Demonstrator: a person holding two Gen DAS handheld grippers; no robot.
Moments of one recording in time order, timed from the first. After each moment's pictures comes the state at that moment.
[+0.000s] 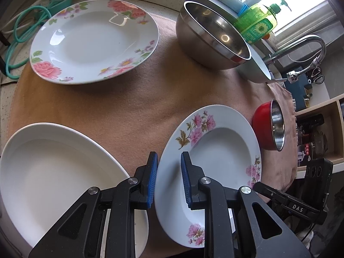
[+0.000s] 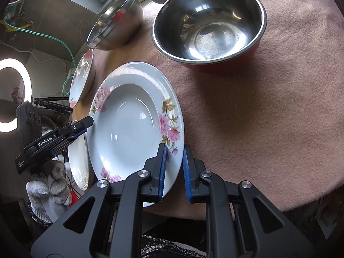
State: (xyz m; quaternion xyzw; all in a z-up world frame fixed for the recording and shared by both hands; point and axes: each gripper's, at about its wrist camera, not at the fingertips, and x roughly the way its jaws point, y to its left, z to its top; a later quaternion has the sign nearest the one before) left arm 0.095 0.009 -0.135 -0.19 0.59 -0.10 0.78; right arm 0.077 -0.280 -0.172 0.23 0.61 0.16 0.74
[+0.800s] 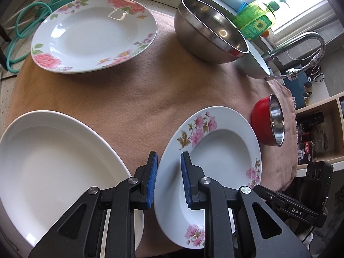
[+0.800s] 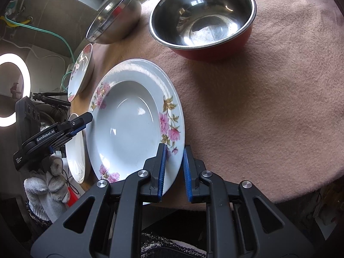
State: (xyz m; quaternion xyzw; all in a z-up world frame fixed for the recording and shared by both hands) left arm 0.088 0.004 -0.137 -0.20 0.59 -0.10 0.78; right arm 0.075 -0.276 -0.175 0.22 0.61 0.17 0.74
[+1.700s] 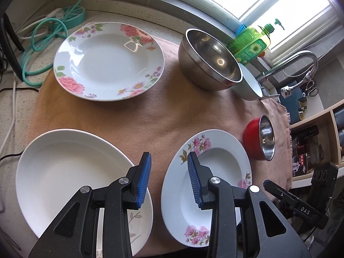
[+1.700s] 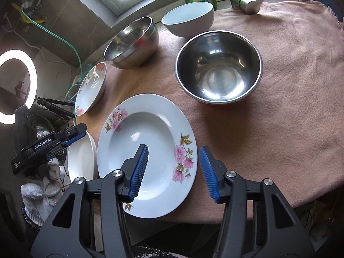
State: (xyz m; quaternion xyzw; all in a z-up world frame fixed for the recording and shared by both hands) left arm 0.081 0.030 -0.103 -0.21 0.54 -0.08 0.81; right arm 0.076 -0.274 -0.121 0.18 0.55 0.16 0.80
